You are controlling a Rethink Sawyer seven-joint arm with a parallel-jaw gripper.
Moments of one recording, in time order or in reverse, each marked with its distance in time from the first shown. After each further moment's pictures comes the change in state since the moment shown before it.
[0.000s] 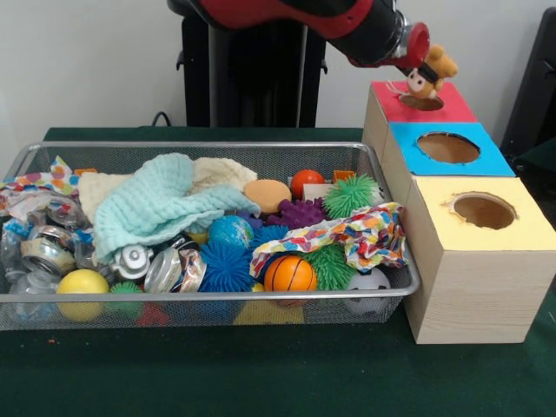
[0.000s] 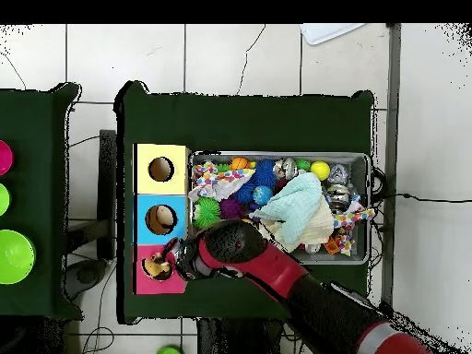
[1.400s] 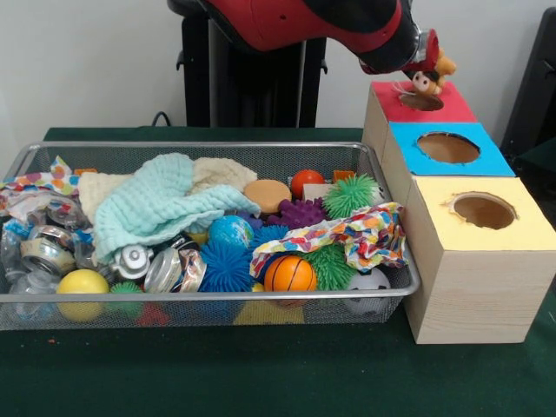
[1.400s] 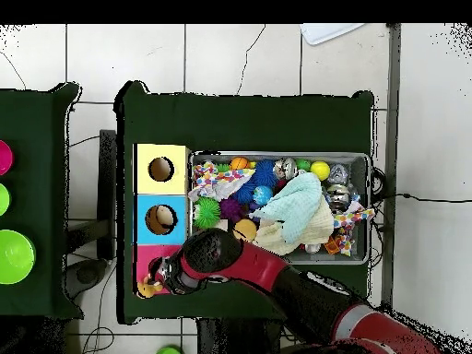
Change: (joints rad) arm 0.060 0.062 -0.018 -0.041 -0.190 0.027 0.000
